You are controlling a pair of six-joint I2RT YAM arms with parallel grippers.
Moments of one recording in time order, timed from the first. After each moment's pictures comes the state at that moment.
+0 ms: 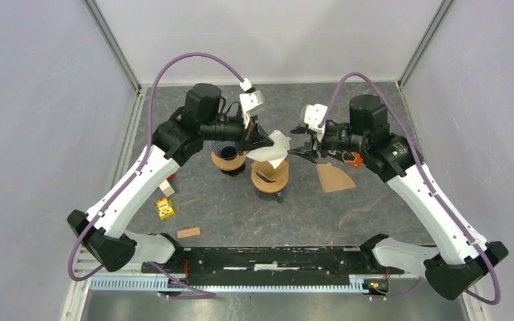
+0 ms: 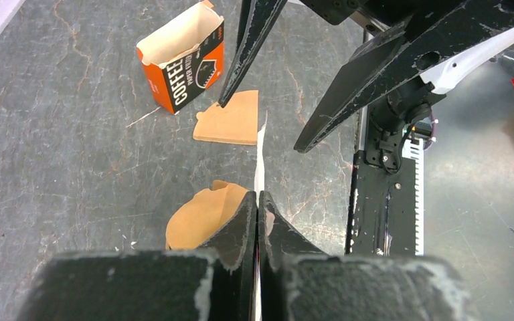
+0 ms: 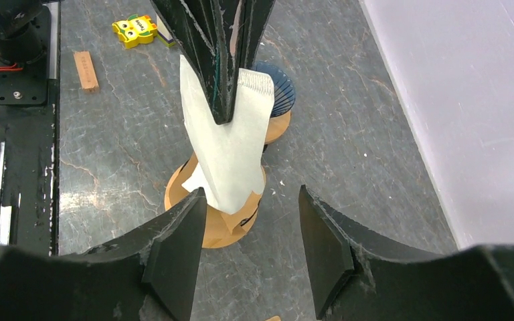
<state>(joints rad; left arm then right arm) -0.65 1.32 1.49 -0.57 0.70 0.18 0.53 1.13 1.32 -0.57 -0.70 -0.57</state>
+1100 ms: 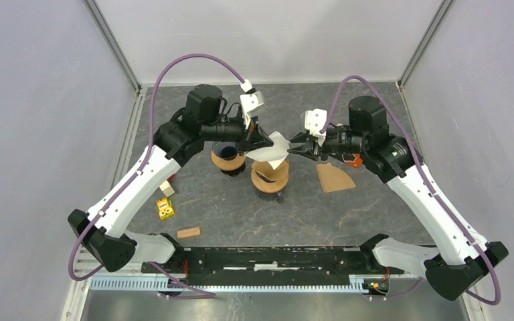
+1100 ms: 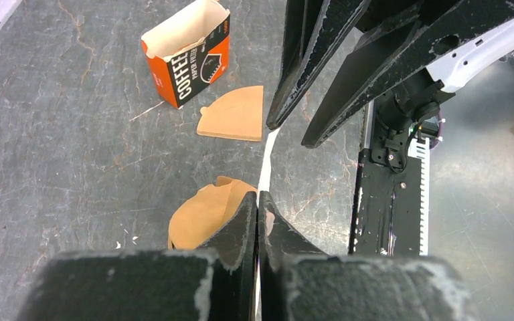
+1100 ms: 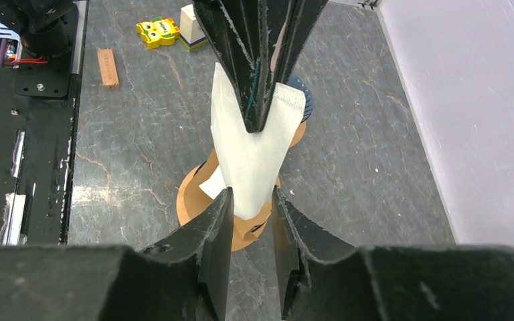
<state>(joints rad) -0.65 1.32 1.48 -0.56 0.69 0.18 0.53 1.13 1.31 -0.58 -0.78 -0.61</state>
